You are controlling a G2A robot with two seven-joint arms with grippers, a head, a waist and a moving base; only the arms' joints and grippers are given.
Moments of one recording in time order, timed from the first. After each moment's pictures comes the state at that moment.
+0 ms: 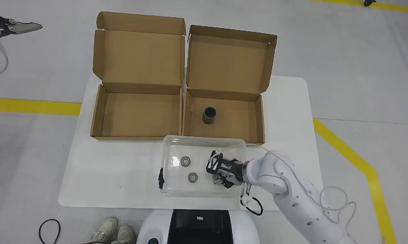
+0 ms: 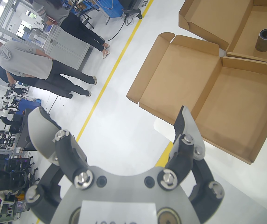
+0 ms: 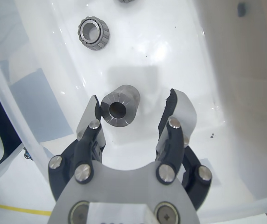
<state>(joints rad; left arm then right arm) 0.40 -0.15 -1.00 -1.50 0.90 -0.88 -0.13 -1.27 -1.19 0.94 -1.74 -1.03 -0.61 1.06</state>
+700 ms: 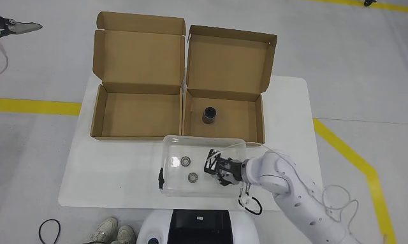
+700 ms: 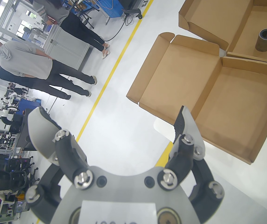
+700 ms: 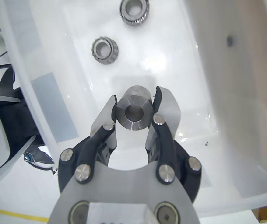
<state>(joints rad) 0.40 -0.15 -1.00 -1.50 0.90 -0.88 -0.13 -1.26 -1.17 0.93 -1.79 -0.99 -0.63 0.99</state>
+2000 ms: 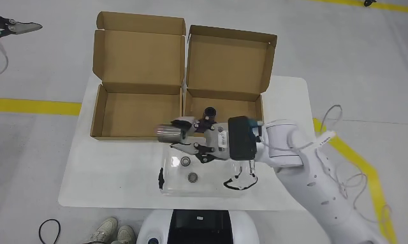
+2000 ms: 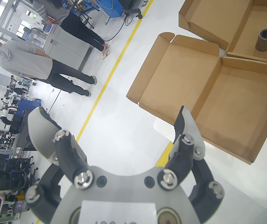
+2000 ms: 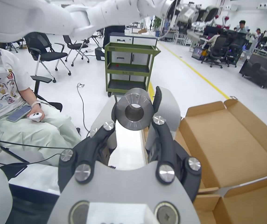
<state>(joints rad) 0.40 -0.15 -1.00 -1.50 0.90 -0.88 -0.13 -1.00 -1.21 0.93 -1.90 -0.82 -0.88 0.12</state>
